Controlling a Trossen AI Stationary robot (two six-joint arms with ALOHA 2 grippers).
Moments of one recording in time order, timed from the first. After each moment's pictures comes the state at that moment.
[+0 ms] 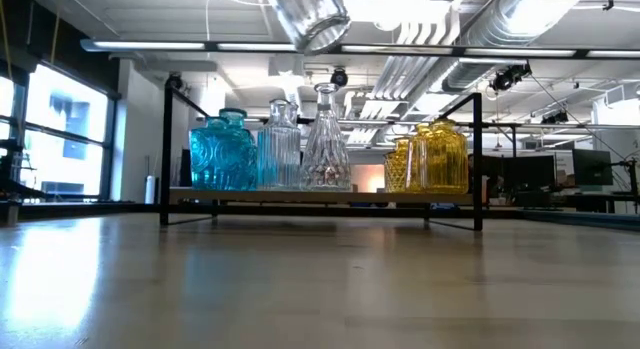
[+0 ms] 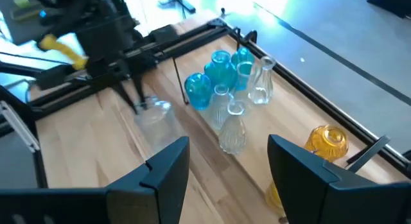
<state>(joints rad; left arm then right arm) -0.22 1.54 1.59 -0.91 -0.12 -0.15 0.58 1.58 2.18 -1.57 0.83 0.95</state>
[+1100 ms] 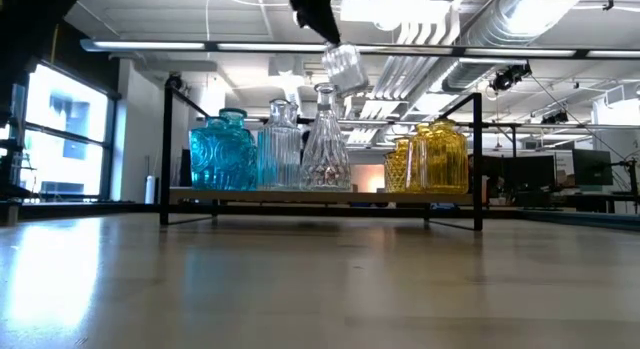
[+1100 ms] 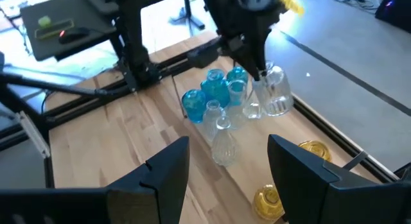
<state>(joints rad) 0.29 2.00 2.34 -1.28 -0.04 0.31 0.58 1.46 2.18 -1.57 0.83 0.84</state>
